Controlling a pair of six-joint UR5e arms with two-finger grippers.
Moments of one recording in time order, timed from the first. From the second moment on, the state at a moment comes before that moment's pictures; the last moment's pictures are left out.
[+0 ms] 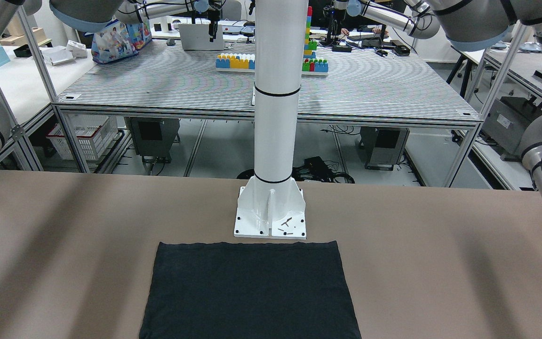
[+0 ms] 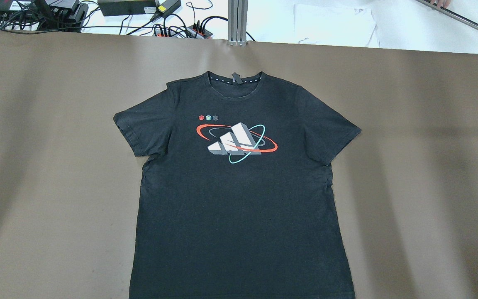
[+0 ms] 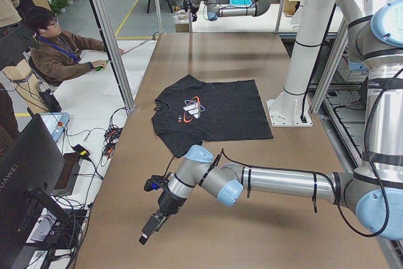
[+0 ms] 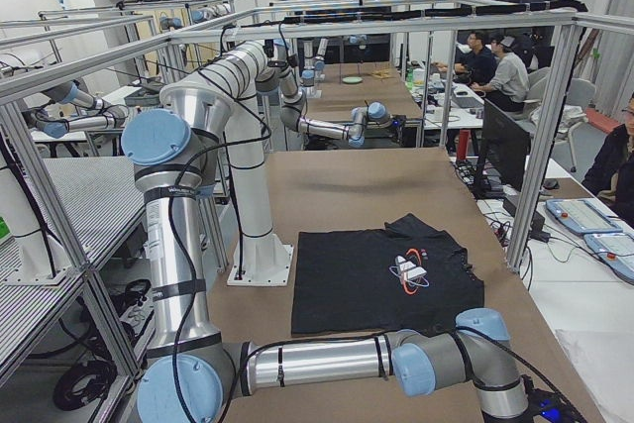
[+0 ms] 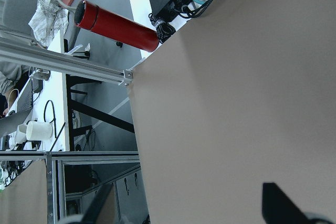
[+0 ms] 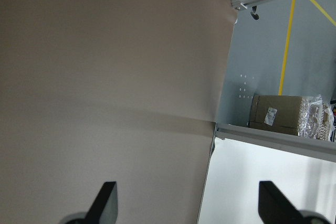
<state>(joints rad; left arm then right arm) -1.36 -1.67 -1.53 -2.09 -1.51 -0.02 1.52 -1.34 1.45 -1.40 1.73 -0.08</state>
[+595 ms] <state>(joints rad) -1.38 -1.67 -1.55 -2.09 -1.44 -0.03 1.51 -1.34 1.46 -1.40 1.73 -0.08</state>
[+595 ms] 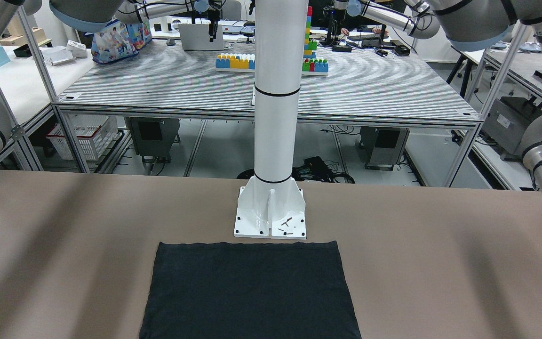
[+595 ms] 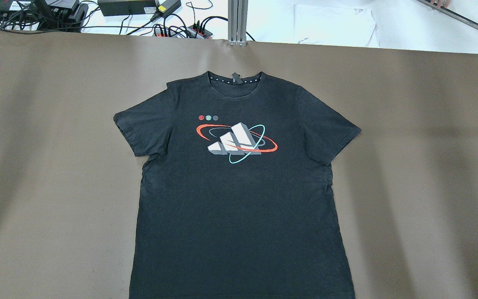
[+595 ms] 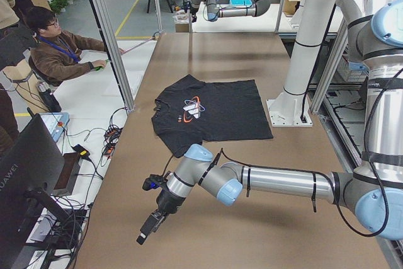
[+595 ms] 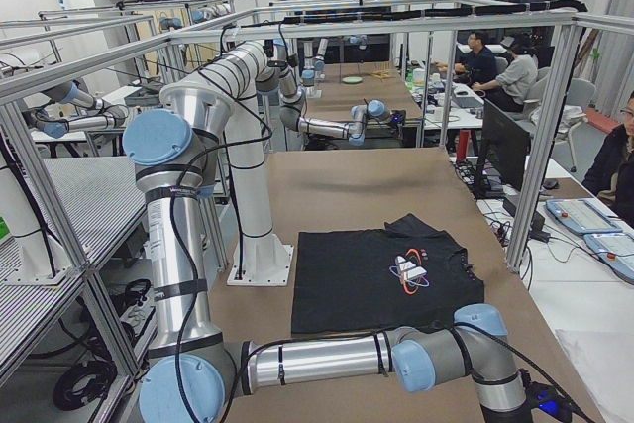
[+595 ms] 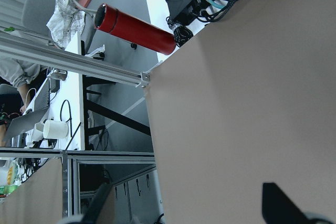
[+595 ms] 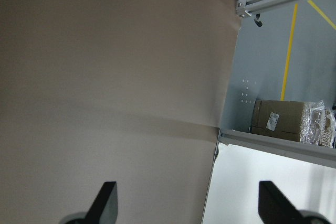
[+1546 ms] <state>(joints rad) -1.38 -1.71 -1.55 -2.09 -1.62 -0.08 1.50 -1.33 1.46 -1.38 1.74 -0.08</state>
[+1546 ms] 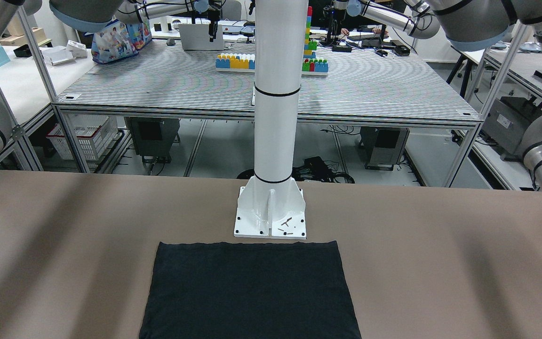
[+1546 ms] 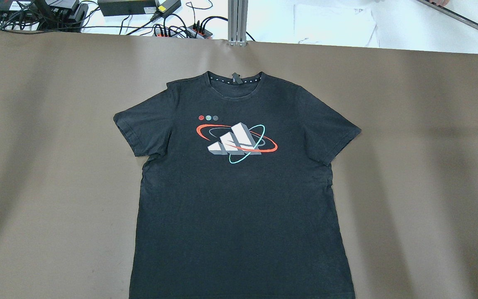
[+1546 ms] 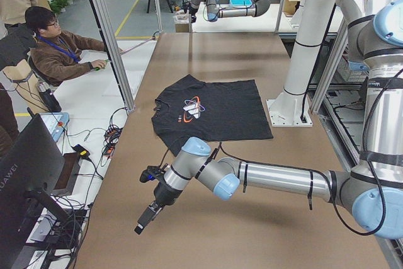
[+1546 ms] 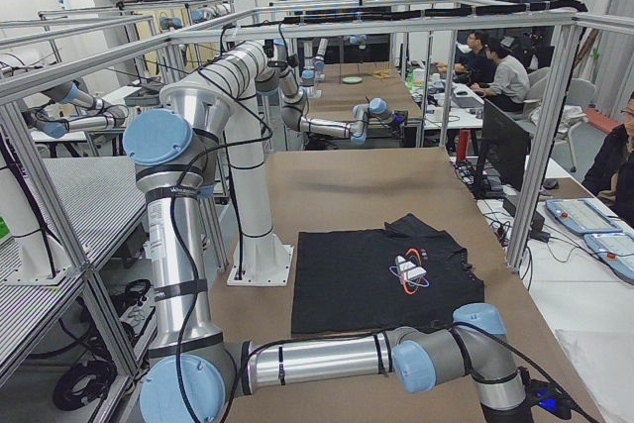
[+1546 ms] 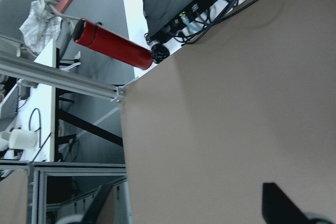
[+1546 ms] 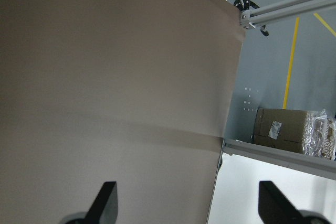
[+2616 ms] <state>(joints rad) -1.27 -1.87 -1.51 -2.19 -2.04 -0.51 1.45 -1.31 1.45 -1.20 2.01 0.15</state>
